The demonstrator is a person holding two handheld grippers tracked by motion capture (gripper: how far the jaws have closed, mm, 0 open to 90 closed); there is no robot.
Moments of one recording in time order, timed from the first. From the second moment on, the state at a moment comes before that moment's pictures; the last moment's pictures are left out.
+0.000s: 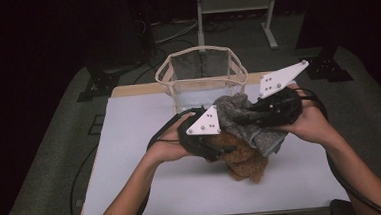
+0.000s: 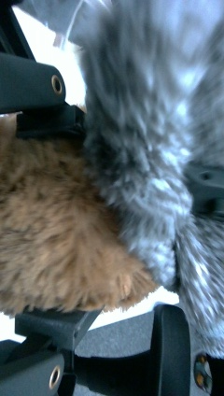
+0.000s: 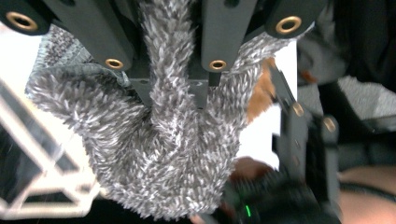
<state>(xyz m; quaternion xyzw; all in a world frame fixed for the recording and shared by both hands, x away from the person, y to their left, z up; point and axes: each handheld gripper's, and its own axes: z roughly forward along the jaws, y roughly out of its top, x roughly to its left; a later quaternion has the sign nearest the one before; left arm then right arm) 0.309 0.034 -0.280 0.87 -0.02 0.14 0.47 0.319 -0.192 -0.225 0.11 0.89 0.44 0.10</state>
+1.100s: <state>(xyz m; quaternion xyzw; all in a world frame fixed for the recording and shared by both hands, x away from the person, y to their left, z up) 0.314 0.042 -0.317 0.81 0.04 0.15 0.56 0.320 -0.237 -0.241 0.16 0.86 0.48 0.08</state>
